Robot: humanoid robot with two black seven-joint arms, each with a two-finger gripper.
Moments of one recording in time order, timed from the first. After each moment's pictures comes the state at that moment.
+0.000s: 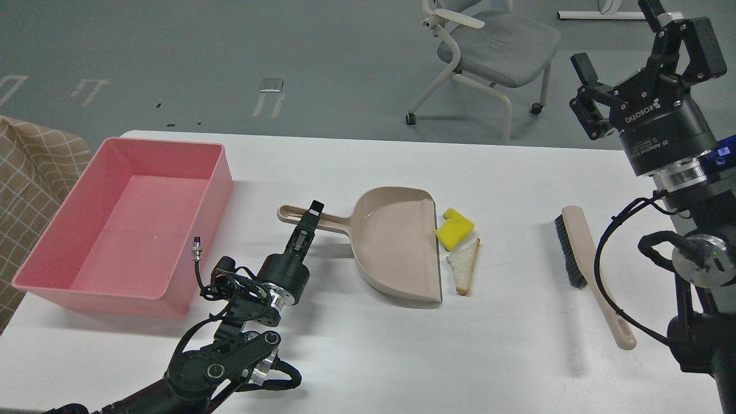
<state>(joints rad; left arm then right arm) -0.30 0.08 -0.63 -0.96 1.04 0.49 -0.49 0.32 -0.12 1.59 1.49 -0.89 0.40 0.07</state>
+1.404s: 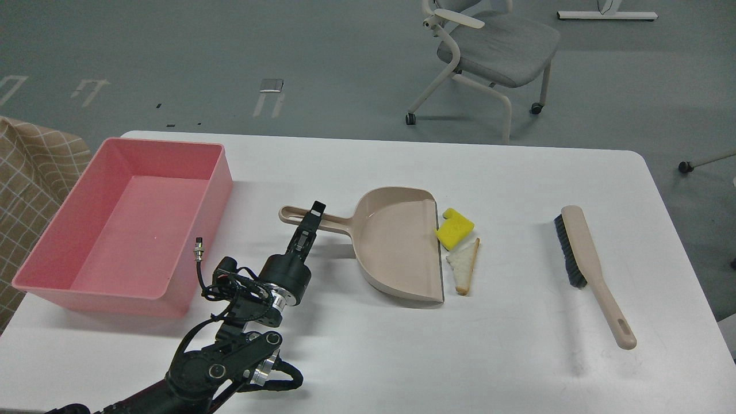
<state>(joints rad) -0.30 0.07 -0.63 -0.96 1.05 0.49 -0.49 0.09 -0.52 1.97 1.60 -0.91 0.49 0.16</state>
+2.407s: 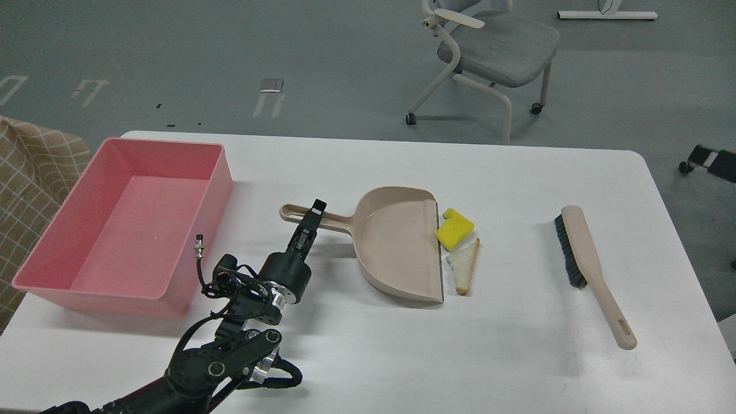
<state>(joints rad) -0.31 0.08 -0.63 -0.96 1.05 0.49 -0.49 -0.05 -1.08 1.51 1.70 -1.51 0.49 0.00</state>
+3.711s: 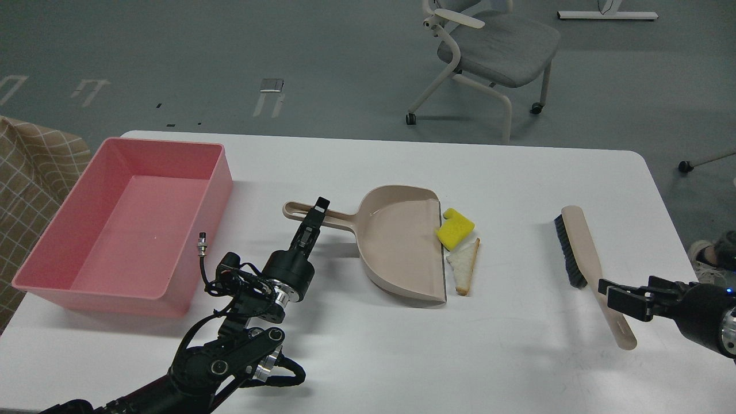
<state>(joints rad) -0.32 0.07 -0.63 -0.96 1.05 0.49 -0.49 -0.13 -0.85 1.27 1.71 -1.93 0.49 -0.01</state>
